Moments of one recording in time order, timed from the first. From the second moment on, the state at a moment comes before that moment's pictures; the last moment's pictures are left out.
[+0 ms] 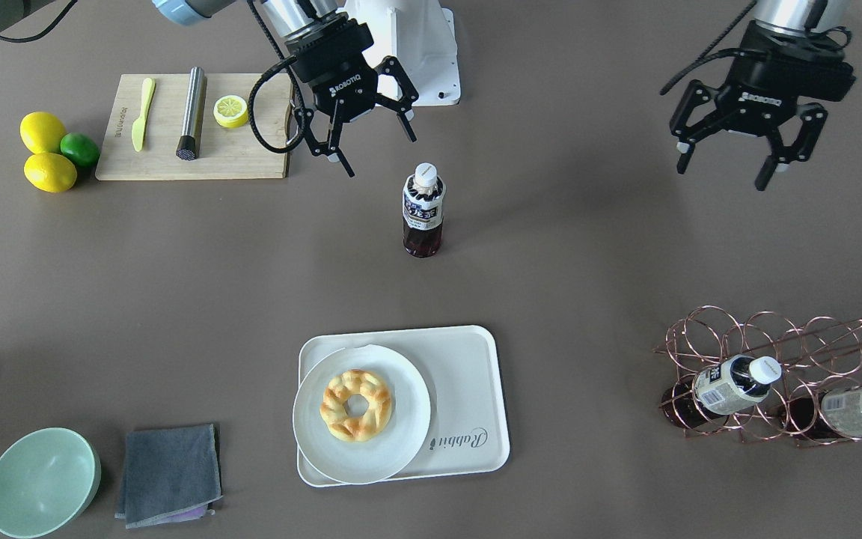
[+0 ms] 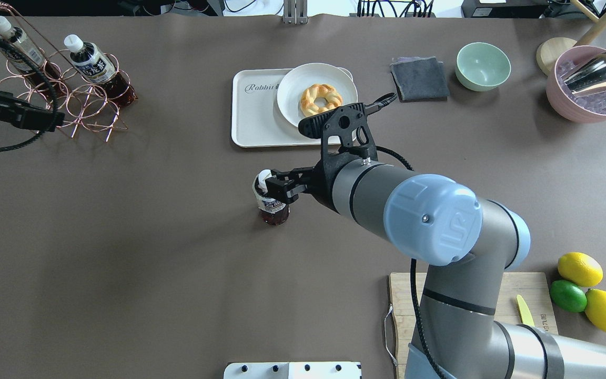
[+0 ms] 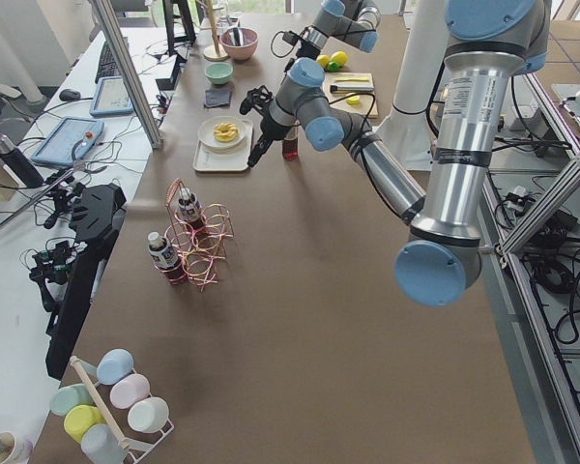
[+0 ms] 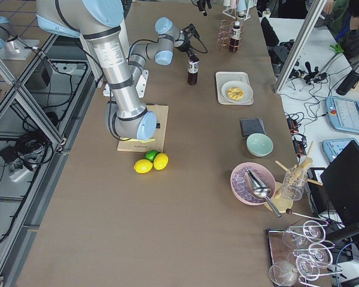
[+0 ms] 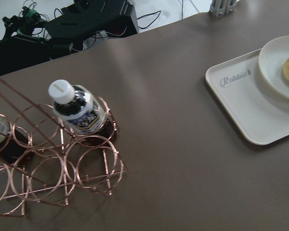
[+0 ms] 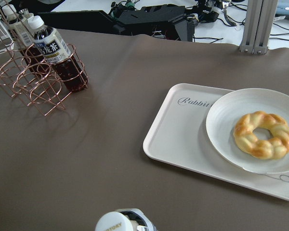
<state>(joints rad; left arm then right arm) -0.96 -1.66 -2.21 -1.79 -1.87 -0.60 0.39 -1.02 2.00 -1.24 1.39 0.93</state>
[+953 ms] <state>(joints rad) -1.03 -1.54 -2.04 -2.06 -1.93 -0.49 0.23 -0.98 1.93 -1.31 1.06 0.83</state>
